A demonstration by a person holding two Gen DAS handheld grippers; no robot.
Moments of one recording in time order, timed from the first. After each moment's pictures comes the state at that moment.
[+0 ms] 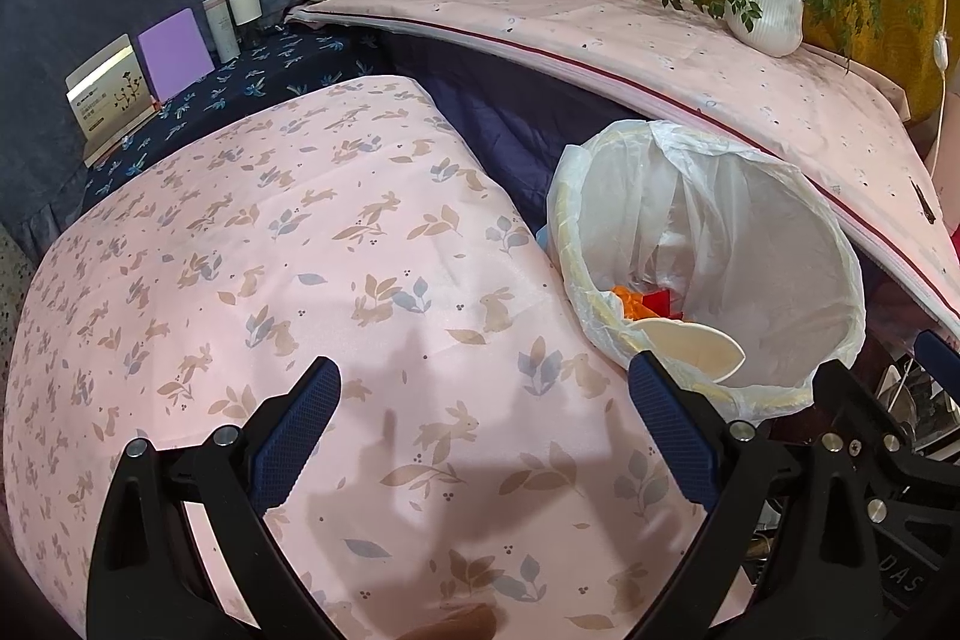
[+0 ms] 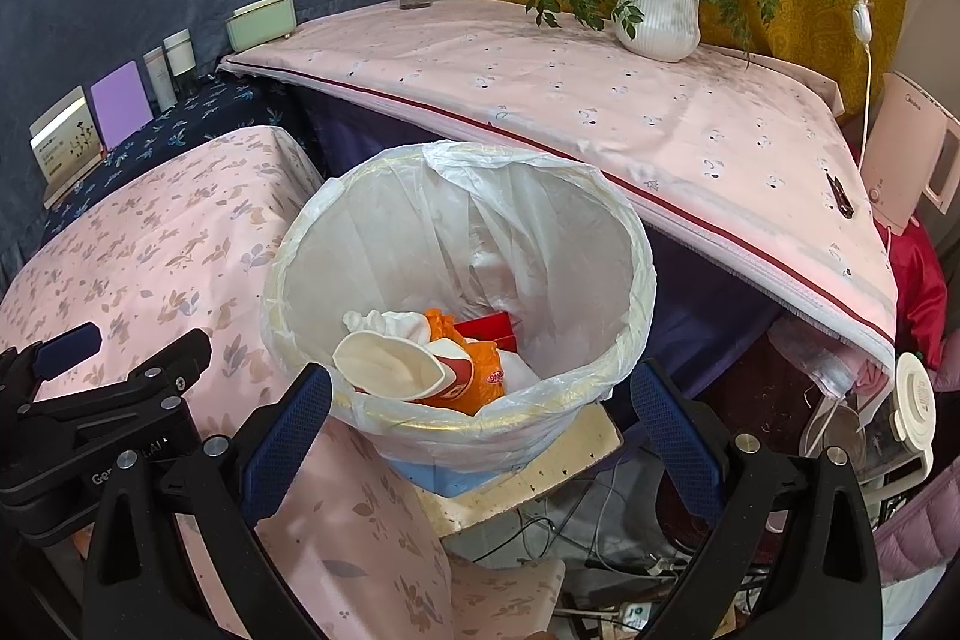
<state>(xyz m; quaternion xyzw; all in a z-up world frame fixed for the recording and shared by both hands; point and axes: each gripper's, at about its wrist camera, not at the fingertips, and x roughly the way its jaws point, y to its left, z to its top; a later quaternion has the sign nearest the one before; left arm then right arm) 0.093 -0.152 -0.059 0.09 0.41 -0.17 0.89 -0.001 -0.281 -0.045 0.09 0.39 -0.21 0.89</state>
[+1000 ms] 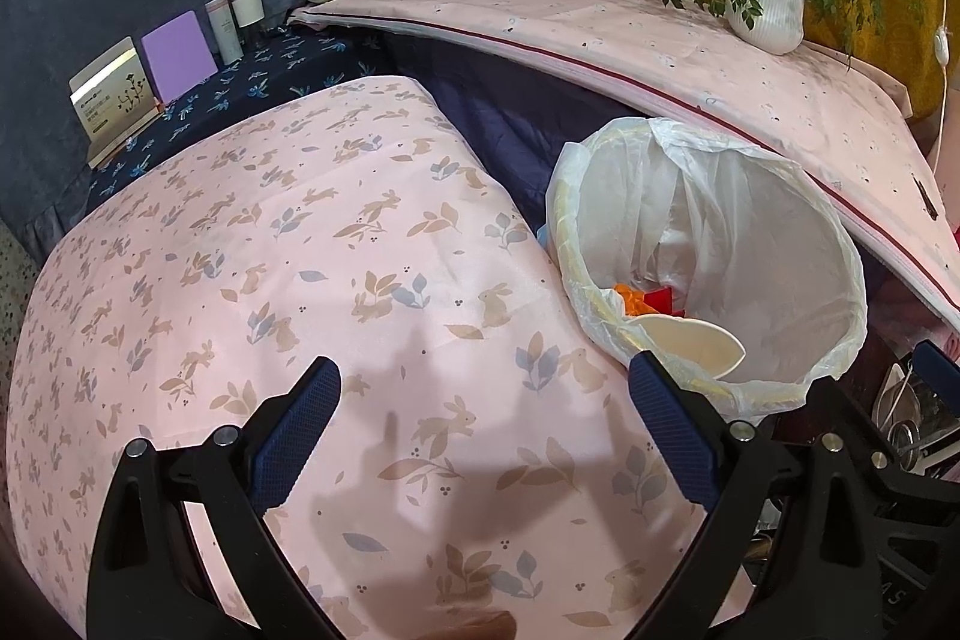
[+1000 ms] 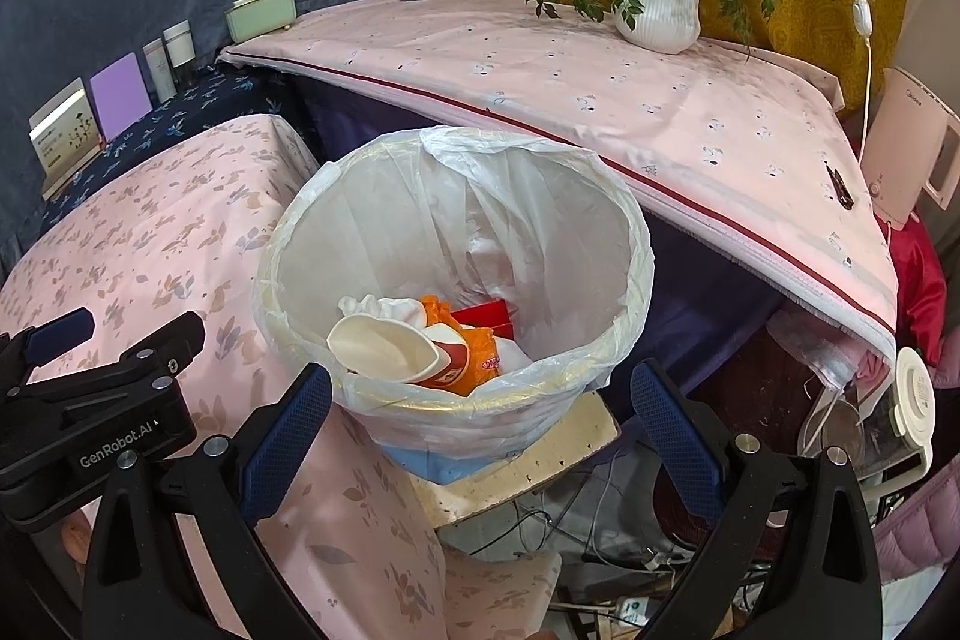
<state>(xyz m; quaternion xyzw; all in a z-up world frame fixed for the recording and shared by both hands) 0.091 -0.153 -0.058 0.09 0.41 -0.17 0.89 -0.007 -0.283 -0.054 0.09 0.40 -0.21 0.89</state>
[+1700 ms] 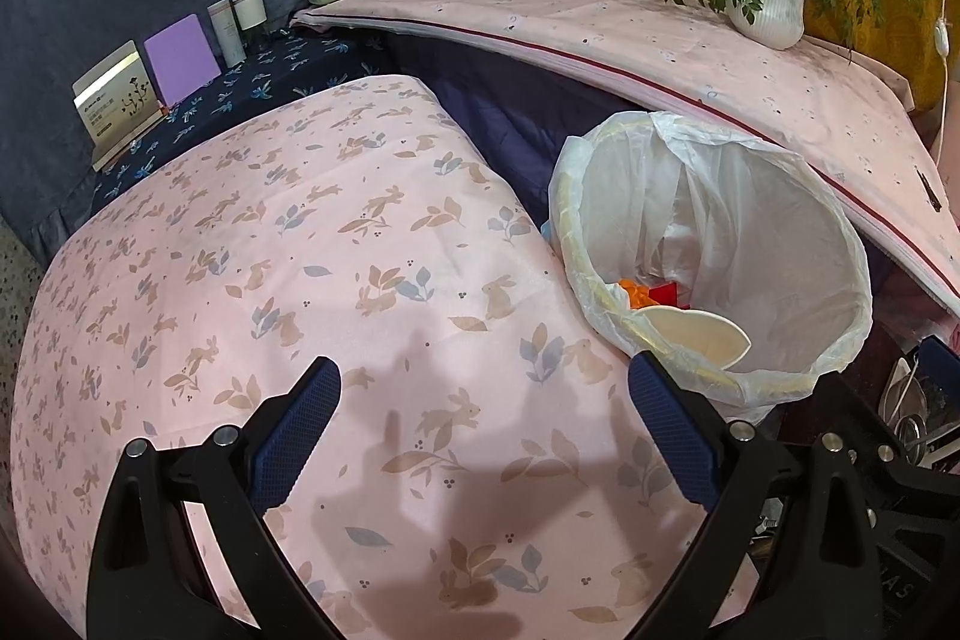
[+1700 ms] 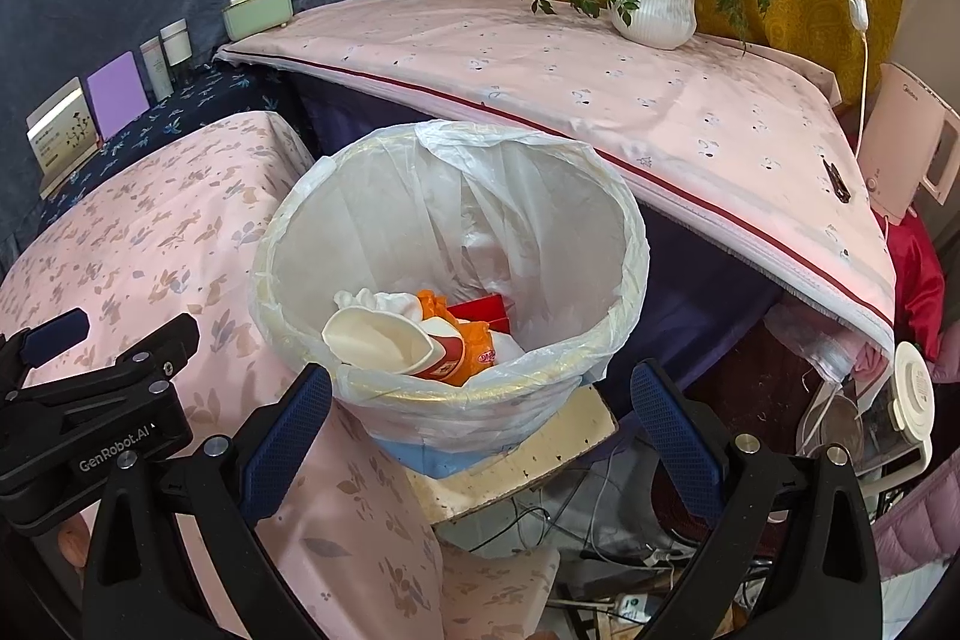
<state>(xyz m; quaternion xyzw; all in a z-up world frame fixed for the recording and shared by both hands) 0.088 -0.152 -0.061 0.10 0.41 -0.16 0.89 -0.010 -0.282 -0.056 0.09 0.40 -0.22 0.88</state>
